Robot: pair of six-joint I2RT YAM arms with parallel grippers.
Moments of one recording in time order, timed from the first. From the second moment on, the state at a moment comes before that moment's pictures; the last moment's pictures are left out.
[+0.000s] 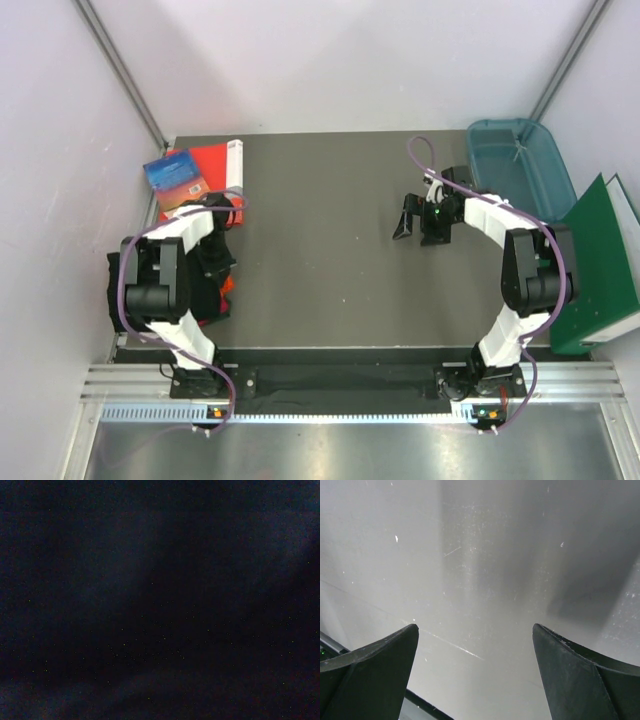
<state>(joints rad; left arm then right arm) -0.03 1.73 1.10 -0.98 -0.22 -0.56 0.14 1.75 1.15 -0.52 -0.45 0.24</state>
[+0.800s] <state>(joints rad) 0.11 1.43 1.07 -1.07 -0.14 -0.49 0.14 1.76 1.16 -0.52 -0.44 0.24</state>
